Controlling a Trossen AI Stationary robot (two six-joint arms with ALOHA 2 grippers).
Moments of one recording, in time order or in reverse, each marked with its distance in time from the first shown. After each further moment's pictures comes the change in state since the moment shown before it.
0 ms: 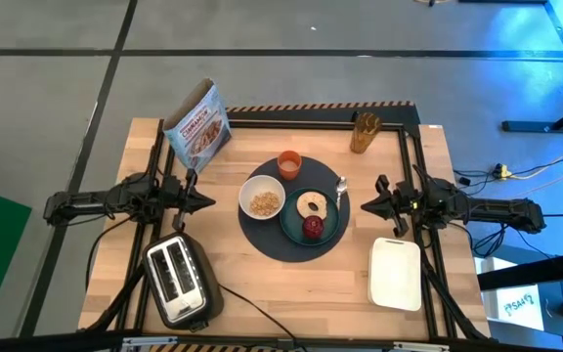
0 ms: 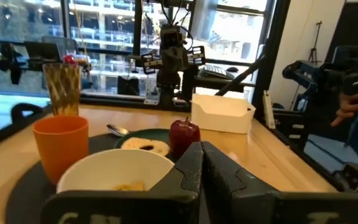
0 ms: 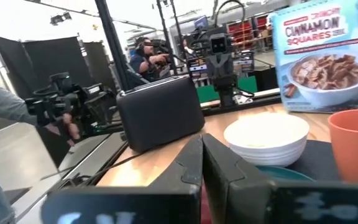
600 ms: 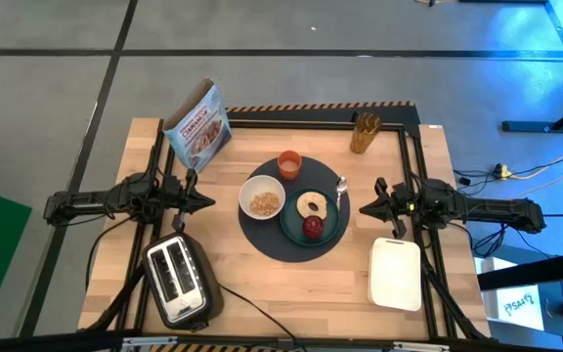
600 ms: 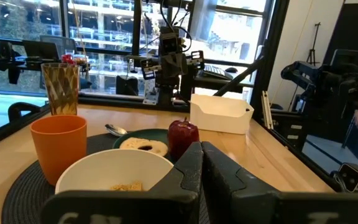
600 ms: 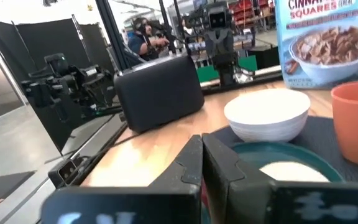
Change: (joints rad) left arm 0.000 0.000 0.000 -0.001 0.005 -0.011; right arm 0.000 0.000 0.000 -0.080 -0.023 -0.005
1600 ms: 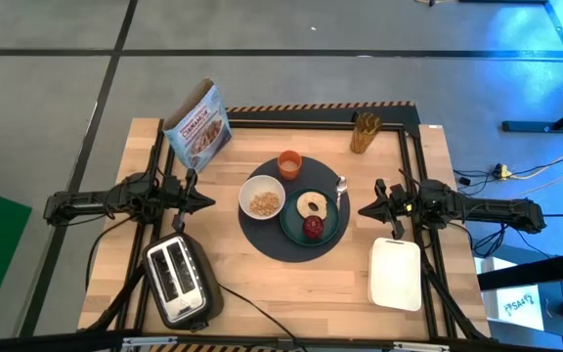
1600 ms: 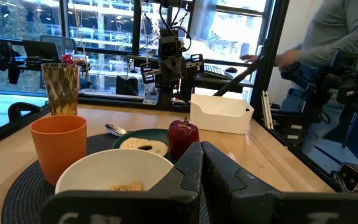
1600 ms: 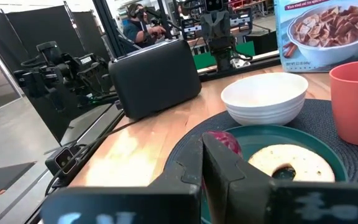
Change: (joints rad) left arm 0.000 0.000 0.000 -0.001 0.001 0.001; right arm 0.000 0.000 0.000 -0.065 0.000 0.000
